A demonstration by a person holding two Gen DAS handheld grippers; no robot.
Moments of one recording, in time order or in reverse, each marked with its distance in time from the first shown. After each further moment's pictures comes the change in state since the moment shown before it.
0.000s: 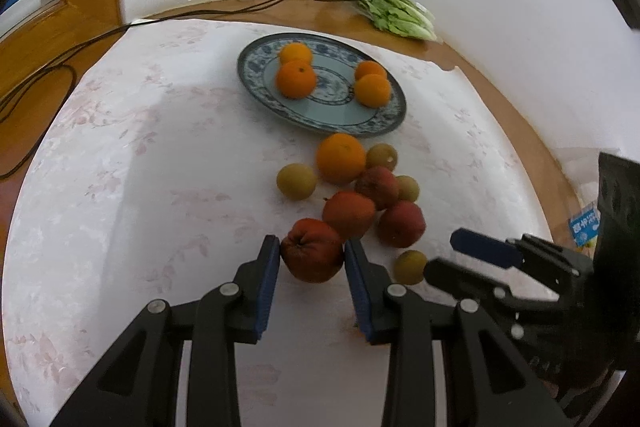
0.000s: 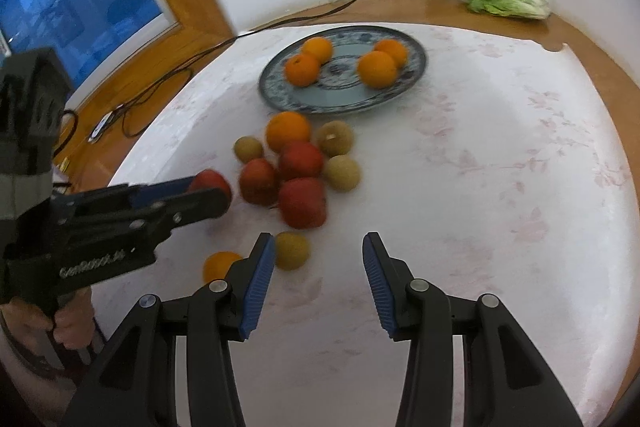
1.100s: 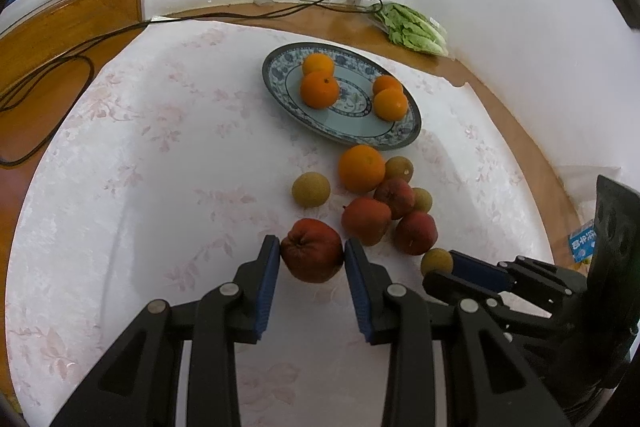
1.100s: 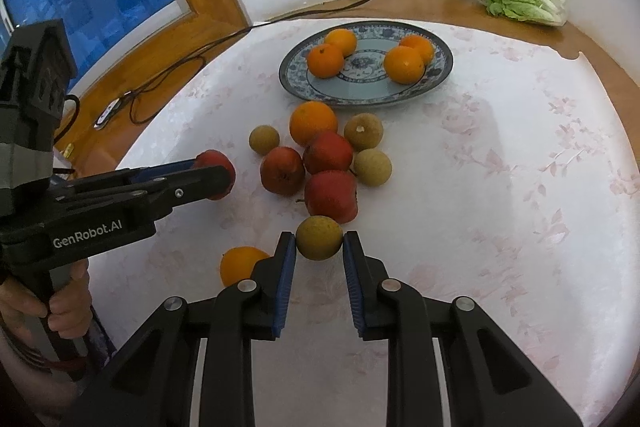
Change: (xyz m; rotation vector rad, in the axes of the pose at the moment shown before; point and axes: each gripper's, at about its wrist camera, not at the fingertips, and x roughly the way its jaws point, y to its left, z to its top) left arm -0.007 0.011 -0.002 -0.046 -0.030 0.007; right arm 0.005 0.013 -0.003 -0.031 0.008 0.009
